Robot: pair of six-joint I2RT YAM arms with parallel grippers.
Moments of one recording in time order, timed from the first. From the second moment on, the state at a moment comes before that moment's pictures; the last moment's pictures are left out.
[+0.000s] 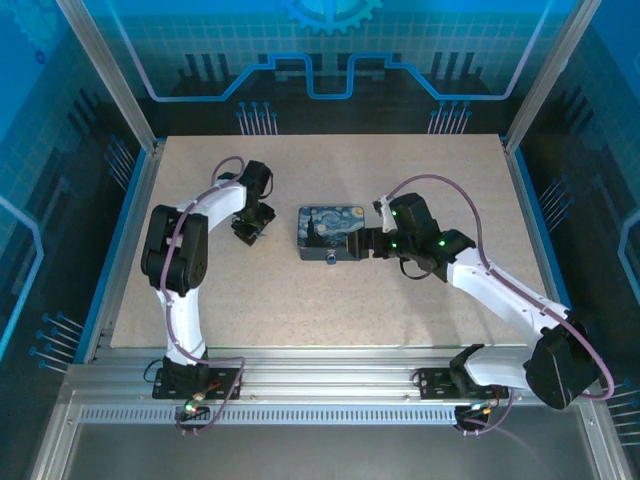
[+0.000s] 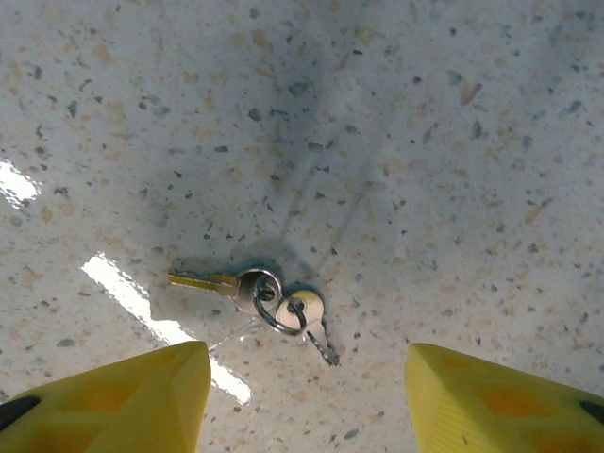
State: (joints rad) left arm -0.21 2.03 1.47 -0.84 -0.04 -1.25; right arm 0.54 1.25 0.94 -0.47 -0.16 0.42
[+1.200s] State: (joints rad) left arm -0.18 2.07 1.48 -0.88 -0.08 -1.28; right arm 0.50 1.18 0.86 -0.42 -0.21 0.42
